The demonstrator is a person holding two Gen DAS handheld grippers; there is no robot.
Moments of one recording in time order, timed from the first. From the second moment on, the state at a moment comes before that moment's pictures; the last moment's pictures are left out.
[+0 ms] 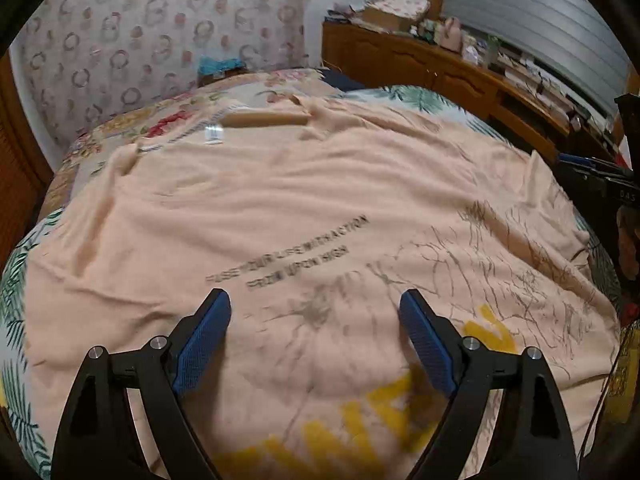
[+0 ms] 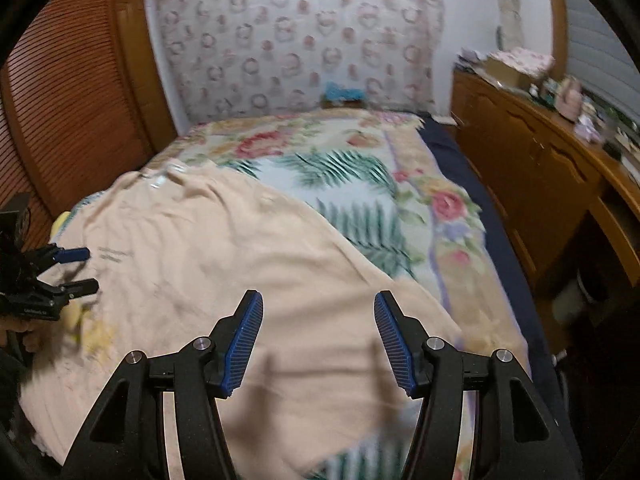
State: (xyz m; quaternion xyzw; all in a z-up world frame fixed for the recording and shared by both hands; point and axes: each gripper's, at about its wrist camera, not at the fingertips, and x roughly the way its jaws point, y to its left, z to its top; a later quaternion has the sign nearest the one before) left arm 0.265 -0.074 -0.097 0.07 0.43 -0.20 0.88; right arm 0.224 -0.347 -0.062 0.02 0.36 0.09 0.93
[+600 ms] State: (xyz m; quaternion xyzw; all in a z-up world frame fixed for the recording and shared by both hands) left arm 0.263 -0.085 -0.100 0.09 0.43 -0.19 0.88; right arm 0.239 -0.372 -0.061 0.07 0.40 0.03 0.91
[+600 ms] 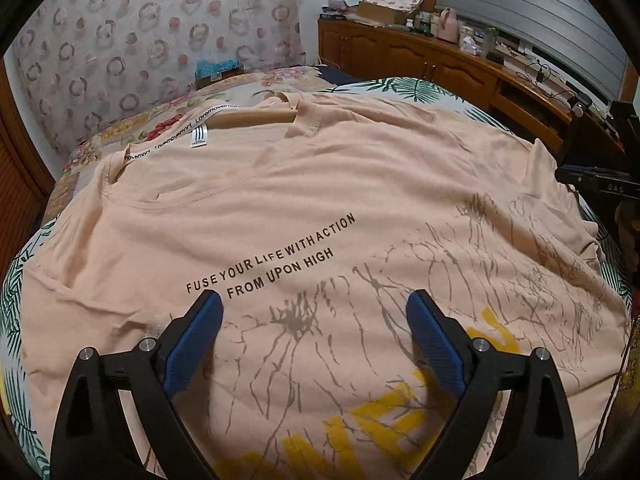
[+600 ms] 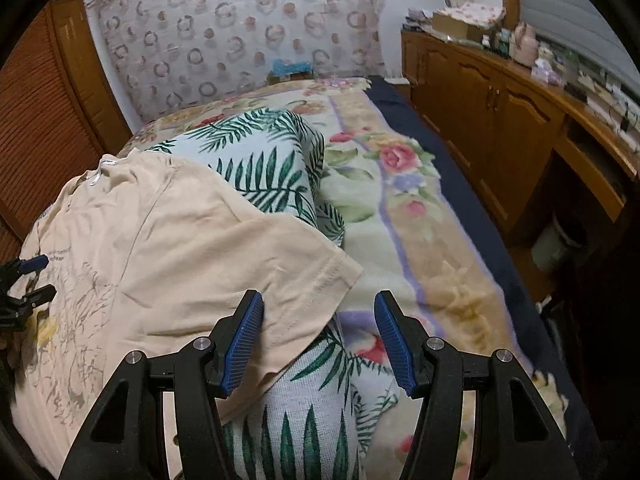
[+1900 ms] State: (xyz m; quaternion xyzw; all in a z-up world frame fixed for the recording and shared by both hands) left arm 0.257 -0.072 -0.091 0.07 0.41 -0.17 0.89; right arm 0.247 -0.206 0.008 -0.05 0.31 0.27 0.91
